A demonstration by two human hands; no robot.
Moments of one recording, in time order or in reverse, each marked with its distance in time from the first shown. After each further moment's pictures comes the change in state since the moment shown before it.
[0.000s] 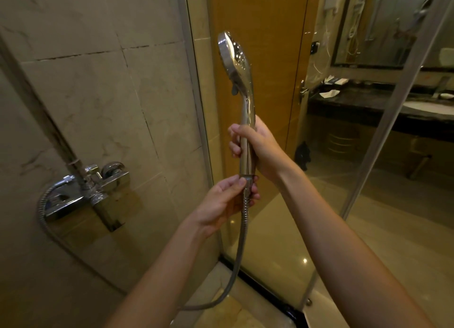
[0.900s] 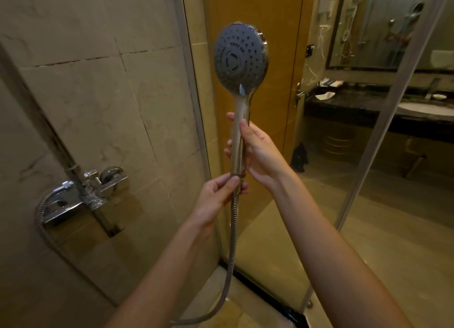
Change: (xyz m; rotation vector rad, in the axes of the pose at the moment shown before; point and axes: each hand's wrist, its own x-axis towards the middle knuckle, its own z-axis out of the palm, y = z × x) left_hand 0.001 0.001 -0.008 0.184 0.235 0.155; right_hand -0.006 0.003 0.011 0.150 0.127 0.051
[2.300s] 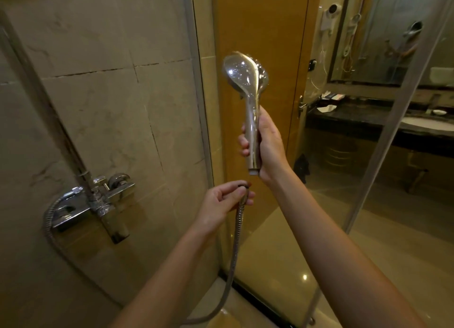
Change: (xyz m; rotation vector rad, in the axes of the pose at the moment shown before) left_hand -0.011 0.018 -0.002 0.115 -0.011 0.066; right_hand 0.019 -0.012 0.011 0.093 0.066 -0.186
